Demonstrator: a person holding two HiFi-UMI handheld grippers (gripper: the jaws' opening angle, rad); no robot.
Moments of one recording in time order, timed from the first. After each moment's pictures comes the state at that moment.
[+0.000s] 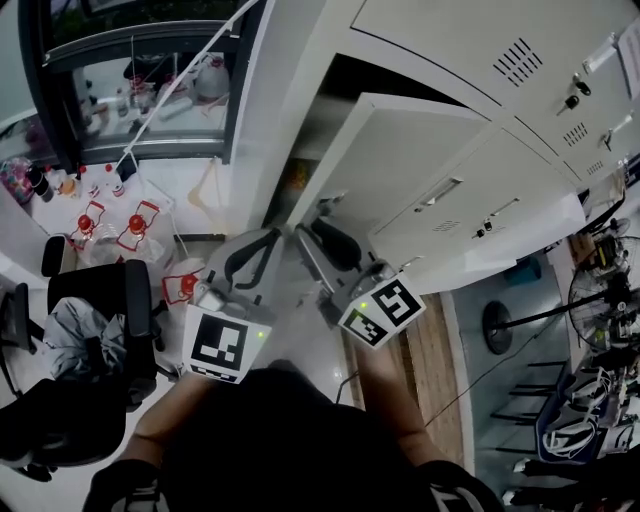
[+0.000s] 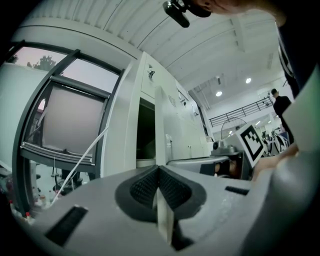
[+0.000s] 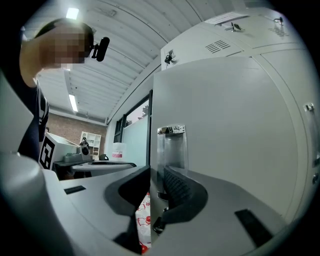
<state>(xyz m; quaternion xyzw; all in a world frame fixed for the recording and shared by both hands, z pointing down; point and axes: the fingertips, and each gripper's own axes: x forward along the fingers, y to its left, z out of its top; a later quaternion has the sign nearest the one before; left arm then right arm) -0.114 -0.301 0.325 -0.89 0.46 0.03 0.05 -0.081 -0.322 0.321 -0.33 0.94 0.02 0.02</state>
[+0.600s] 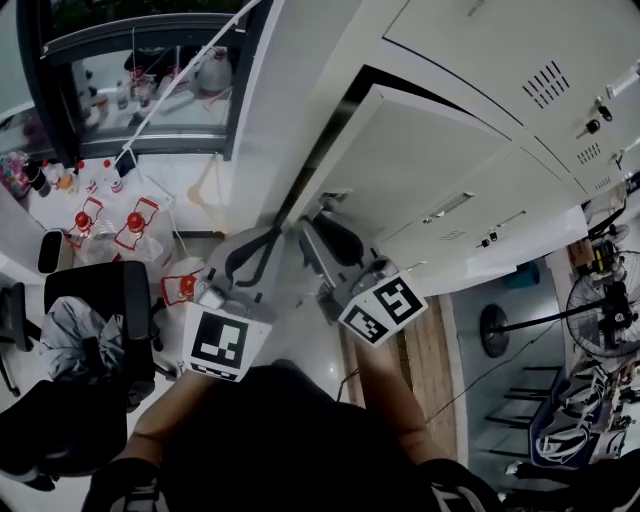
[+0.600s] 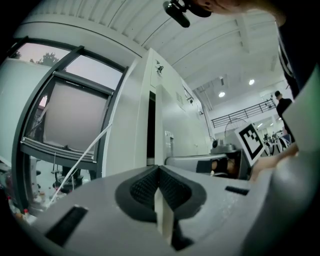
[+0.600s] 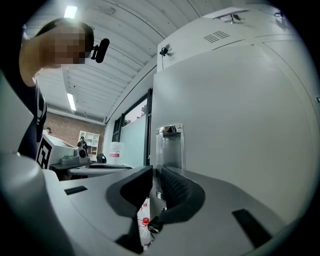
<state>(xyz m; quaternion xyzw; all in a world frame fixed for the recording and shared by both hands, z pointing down) -0.126 -0.332 0.332 -0.88 0.47 0.03 0.03 -0.091 -0.356 0.320 -0.34 0.94 0.02 0.02</state>
